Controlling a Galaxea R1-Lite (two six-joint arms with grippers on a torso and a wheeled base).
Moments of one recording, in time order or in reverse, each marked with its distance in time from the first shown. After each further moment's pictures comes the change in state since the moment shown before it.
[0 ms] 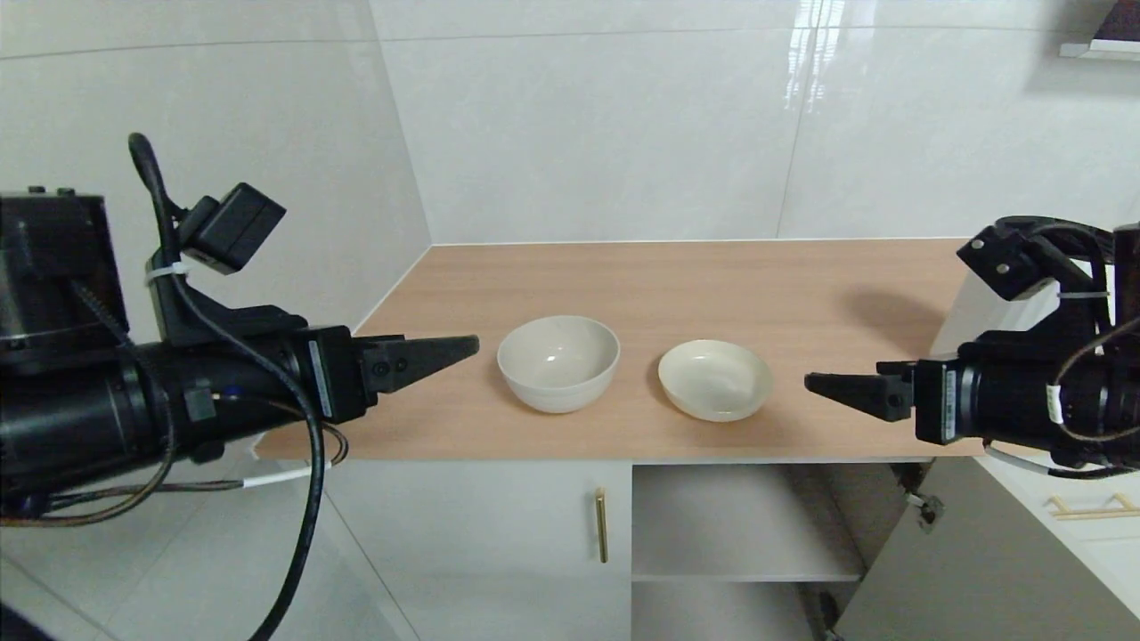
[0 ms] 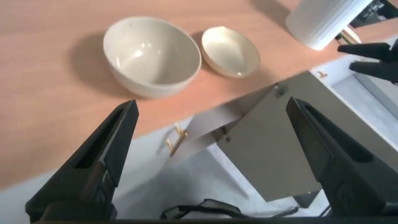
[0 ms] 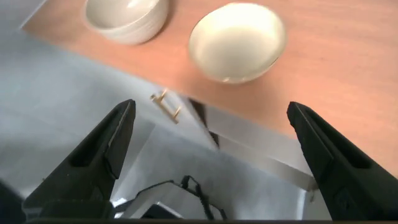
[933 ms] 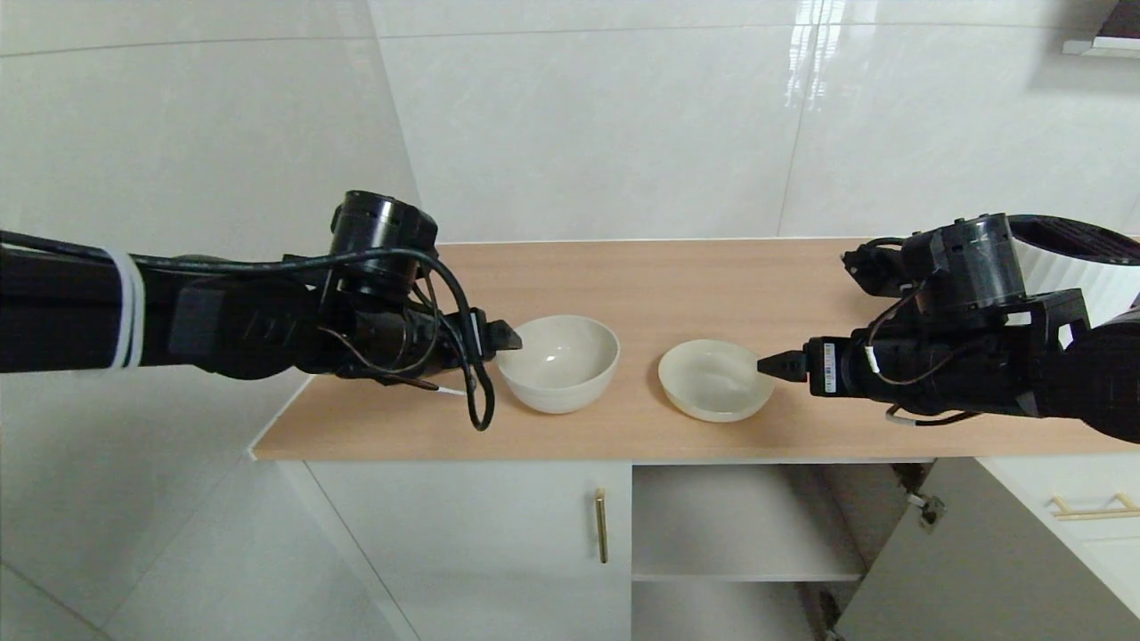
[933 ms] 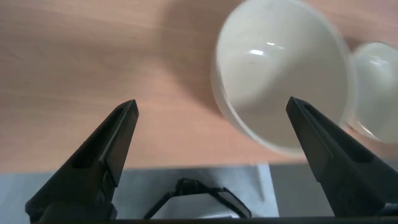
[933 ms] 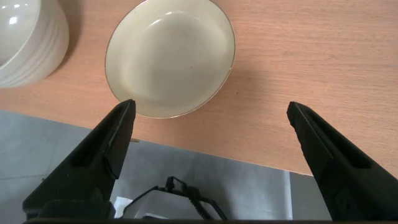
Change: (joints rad) left arm -0.031 0.510 -0.509 0.398 0.413 -0.196; right arm -0.009 0.318 -0.245 0.103 -0.203 0.111
